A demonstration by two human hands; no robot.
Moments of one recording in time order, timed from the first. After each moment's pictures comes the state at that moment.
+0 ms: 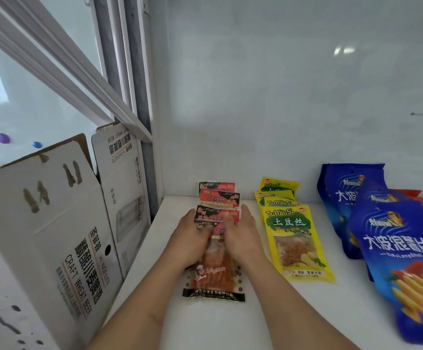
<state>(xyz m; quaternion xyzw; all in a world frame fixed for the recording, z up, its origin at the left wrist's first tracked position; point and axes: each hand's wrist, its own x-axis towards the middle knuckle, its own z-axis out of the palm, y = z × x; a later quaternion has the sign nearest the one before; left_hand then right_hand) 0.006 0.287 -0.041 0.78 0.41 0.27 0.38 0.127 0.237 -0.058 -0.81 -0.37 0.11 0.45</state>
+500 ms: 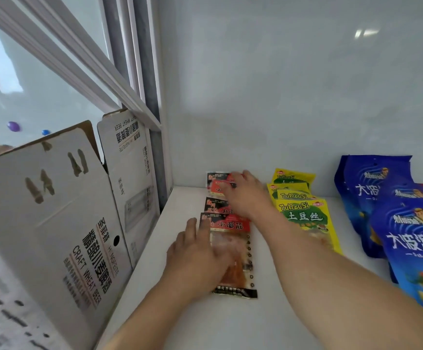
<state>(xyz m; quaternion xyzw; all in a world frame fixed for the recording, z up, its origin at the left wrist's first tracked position) -0.021 0.248 -0.050 0.85 0.46 0.11 0.23 0.166 0.293 -0.022 -0.83 -0.51 0.02 0.22</state>
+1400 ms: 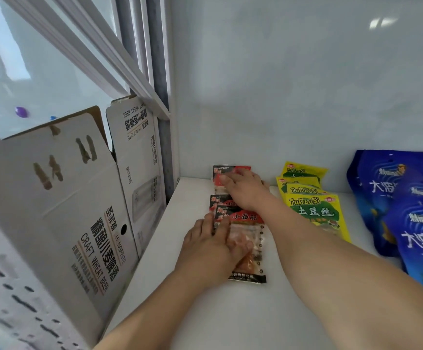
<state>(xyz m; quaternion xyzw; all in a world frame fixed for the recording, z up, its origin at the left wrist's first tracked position) -0.010 0.255 -0.062 0.88 0.44 0.04 0.18 0.163 0.308 -0.025 -0.81 -0.55 0.07 0.17</state>
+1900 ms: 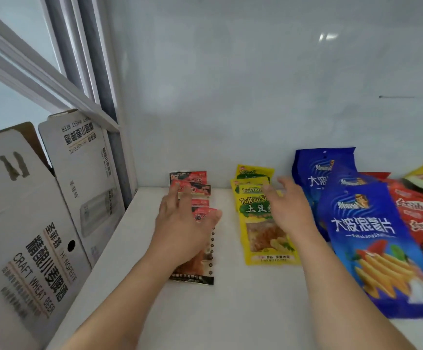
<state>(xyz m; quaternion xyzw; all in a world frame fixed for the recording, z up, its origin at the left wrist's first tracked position) 0.024 0.237 -0.015 0.84 0.43 0.22 0.23 0.237 0.151 -0.020 -0.83 -0.33 0.02 0.45</state>
